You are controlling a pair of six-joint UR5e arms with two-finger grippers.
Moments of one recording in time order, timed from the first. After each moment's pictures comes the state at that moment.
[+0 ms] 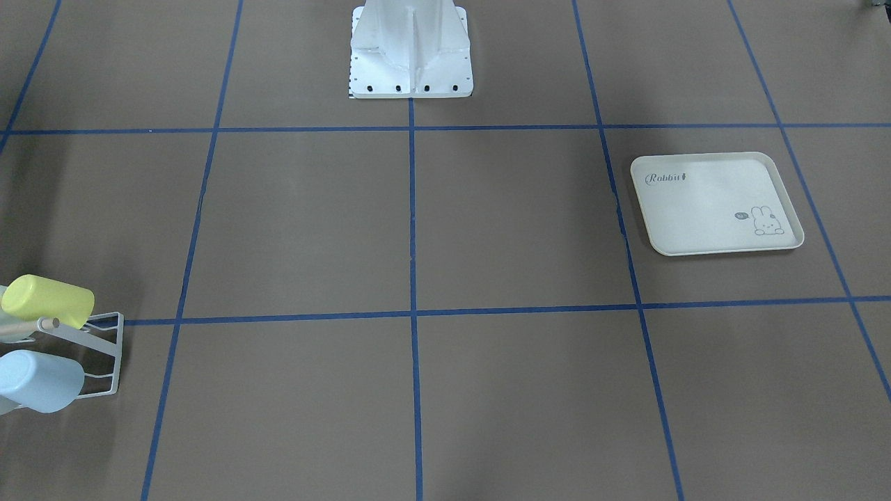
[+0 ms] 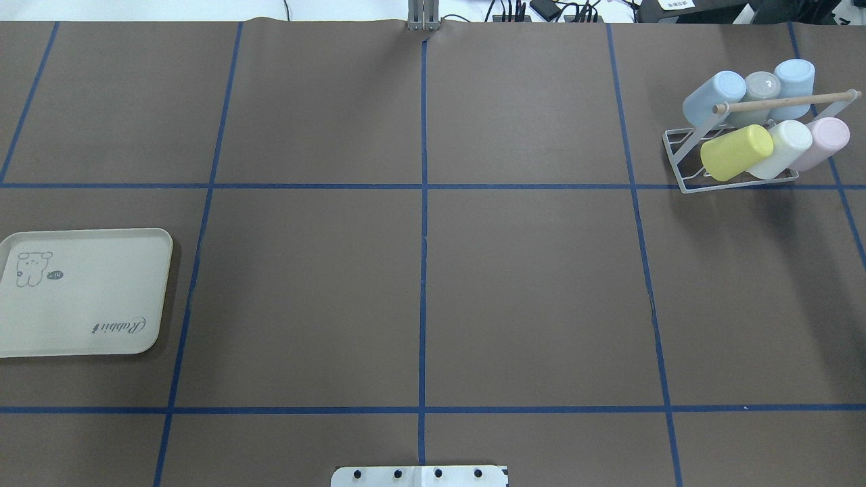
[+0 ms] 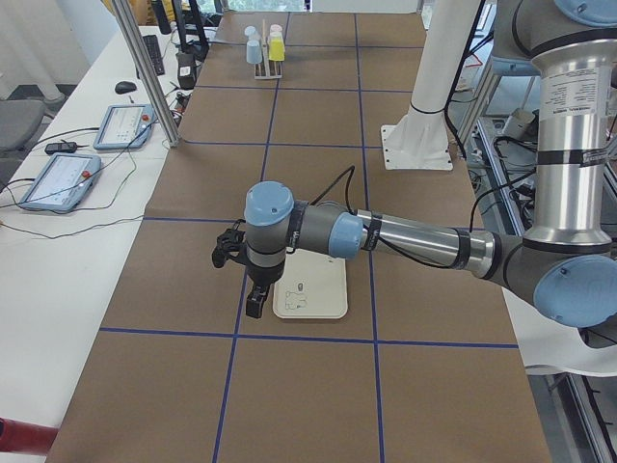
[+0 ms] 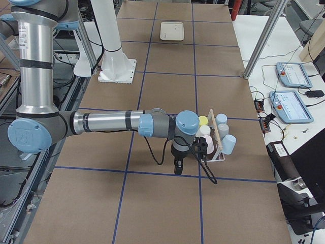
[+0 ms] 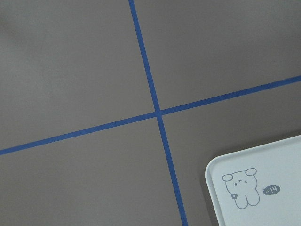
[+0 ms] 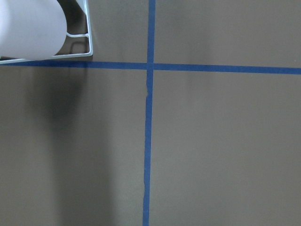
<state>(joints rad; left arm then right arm) -1.55 -1.51 -1.81 -1.59 -2.25 0.09 1.54 -1.62 1.72 -1.70 2.29 -0.02</state>
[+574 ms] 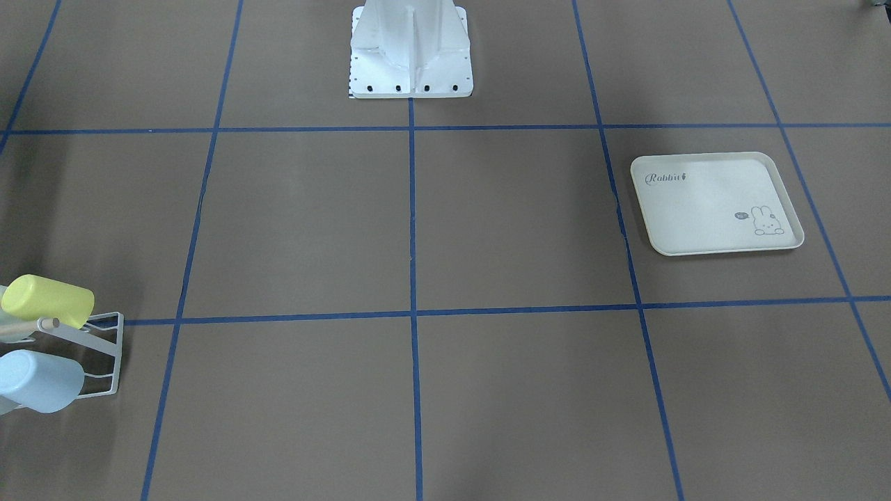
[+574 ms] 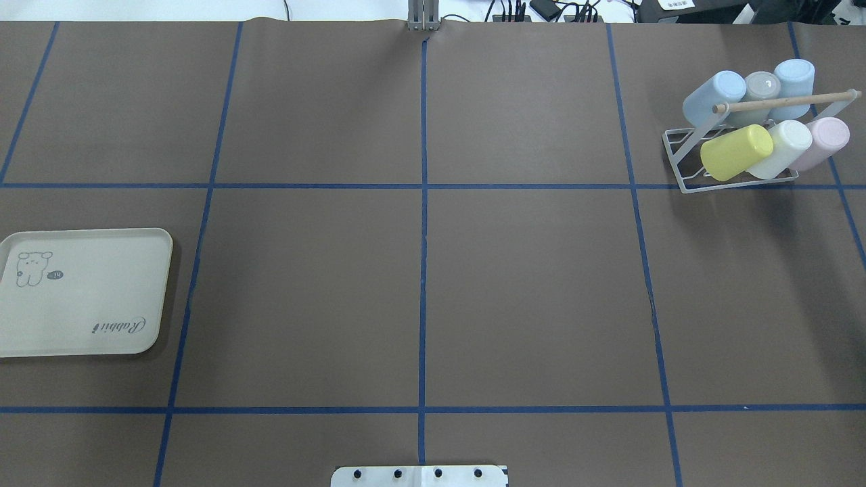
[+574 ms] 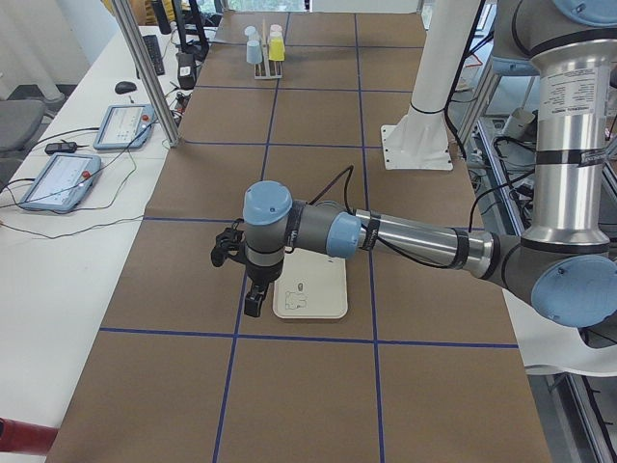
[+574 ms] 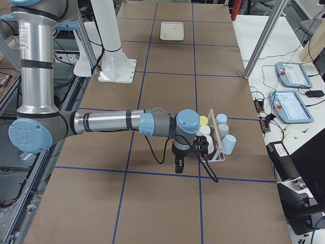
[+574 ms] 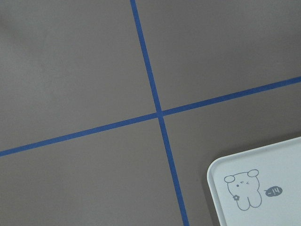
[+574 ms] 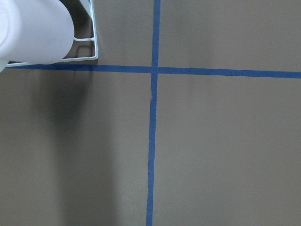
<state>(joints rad) -1.54 -1.51 -1.81 -1.60 -2.25 0.09 1.54 -1.62 1.72 -1.70 2.30 -0.02</state>
